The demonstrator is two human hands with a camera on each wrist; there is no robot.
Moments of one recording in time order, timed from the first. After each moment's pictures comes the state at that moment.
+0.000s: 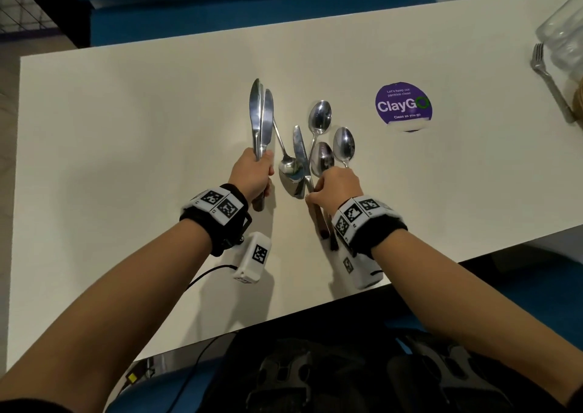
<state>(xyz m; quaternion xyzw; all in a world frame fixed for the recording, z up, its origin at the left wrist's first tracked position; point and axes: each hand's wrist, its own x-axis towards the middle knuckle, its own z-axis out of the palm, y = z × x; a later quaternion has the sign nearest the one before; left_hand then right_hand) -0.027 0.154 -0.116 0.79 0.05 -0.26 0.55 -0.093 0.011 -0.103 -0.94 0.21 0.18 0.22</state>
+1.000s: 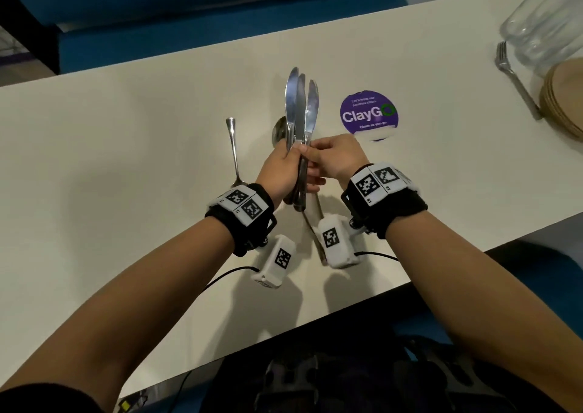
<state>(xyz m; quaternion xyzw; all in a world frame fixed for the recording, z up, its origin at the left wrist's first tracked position) -0.038 0.047 -0.082 0.67 0.01 -0.34 0.66 -0.059 -0.064 -0.075 -0.73 0.31 0.08 0.61</state>
